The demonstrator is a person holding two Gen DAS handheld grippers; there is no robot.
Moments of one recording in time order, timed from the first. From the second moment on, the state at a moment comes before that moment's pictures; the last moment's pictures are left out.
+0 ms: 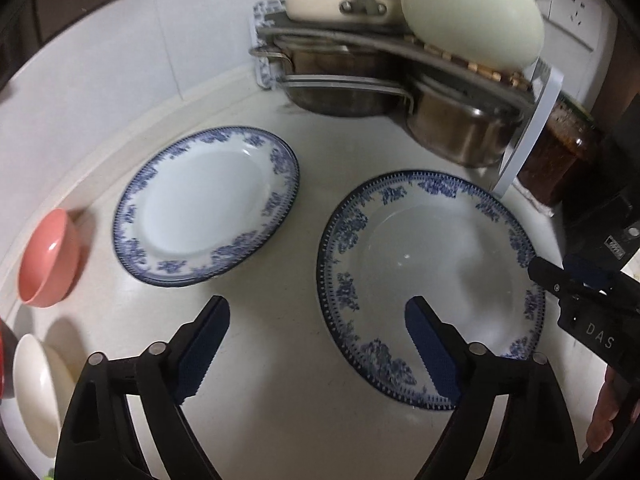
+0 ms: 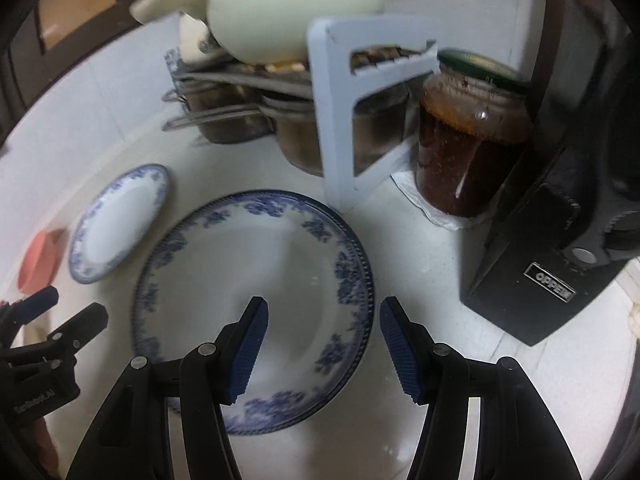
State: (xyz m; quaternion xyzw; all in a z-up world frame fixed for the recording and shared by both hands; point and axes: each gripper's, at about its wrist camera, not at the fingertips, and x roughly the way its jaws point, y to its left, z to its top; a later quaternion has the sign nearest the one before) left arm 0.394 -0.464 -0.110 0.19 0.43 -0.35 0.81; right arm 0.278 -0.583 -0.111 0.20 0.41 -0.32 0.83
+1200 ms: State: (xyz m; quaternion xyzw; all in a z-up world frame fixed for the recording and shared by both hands) left arm 0.418 -0.513 -0.154 0.20 0.49 -0.37 0.77; right arm 0.300 -0.618 -0.151 0.21 0.45 -0.32 0.81
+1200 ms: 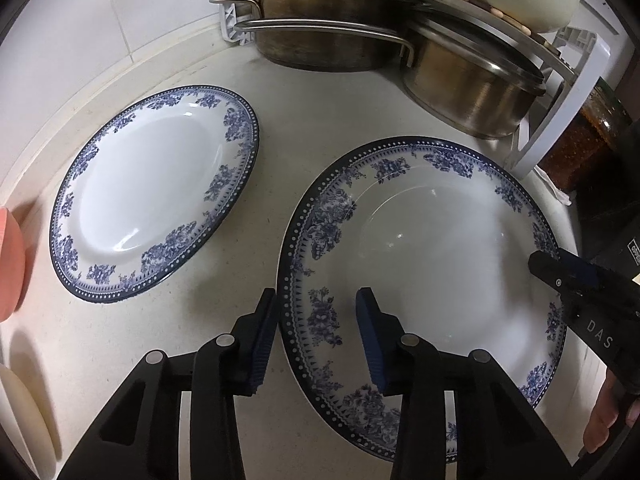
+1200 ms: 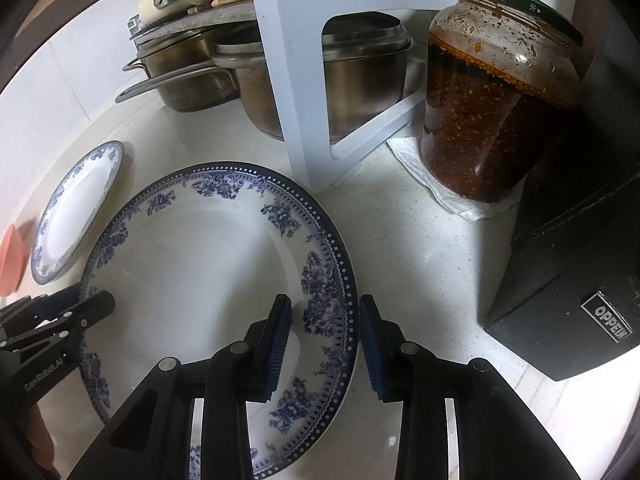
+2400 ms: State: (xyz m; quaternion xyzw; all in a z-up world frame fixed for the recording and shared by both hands) left arm 0.379 -0.341 -0.084 0.11 0.47 -0.31 0.82; right arm 0.276 -0.496 -0.087 0.15 0.43 -0.26 0.85
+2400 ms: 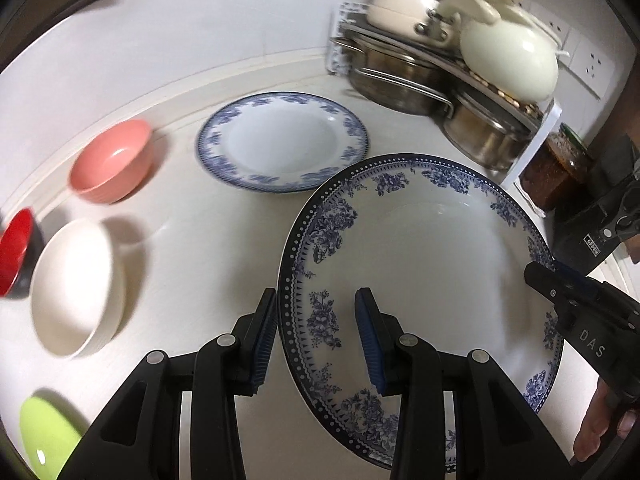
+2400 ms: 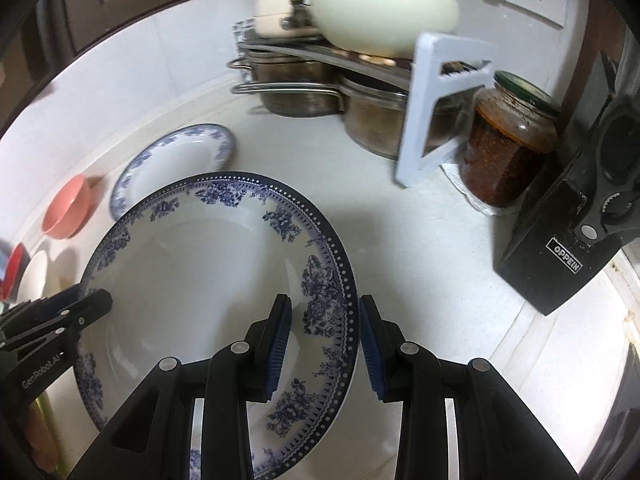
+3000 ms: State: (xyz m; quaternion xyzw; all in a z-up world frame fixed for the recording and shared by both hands) left arm 0.358 -0.200 -0.047 0.05 0.44 -0.23 0.86; right arm 0.283 -0.385 -0.052 0.11 0.41 -0.18 0.88
